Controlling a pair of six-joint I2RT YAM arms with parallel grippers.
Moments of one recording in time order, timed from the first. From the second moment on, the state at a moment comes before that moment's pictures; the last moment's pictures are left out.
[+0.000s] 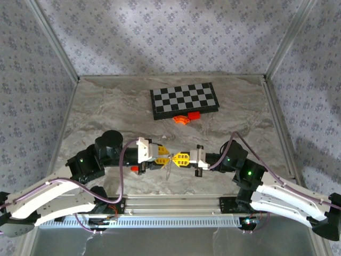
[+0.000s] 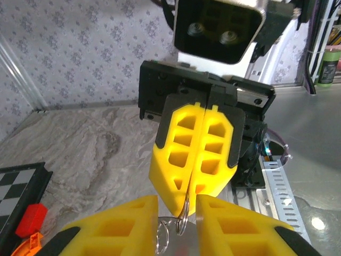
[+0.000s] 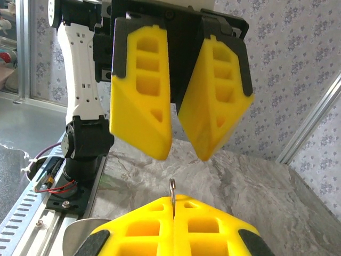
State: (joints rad) left arm -1.07 0.80 0.92 -0.37 0.38 0.23; right arm 1.03 0.70 0.58 0.11 -0.43 -0.36
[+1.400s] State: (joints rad) left arm -1.07 0.84 0.92 -0.46 0.29 0.27; right arm 1.05 0.74 0.61 0.07 -0.37 -0.38
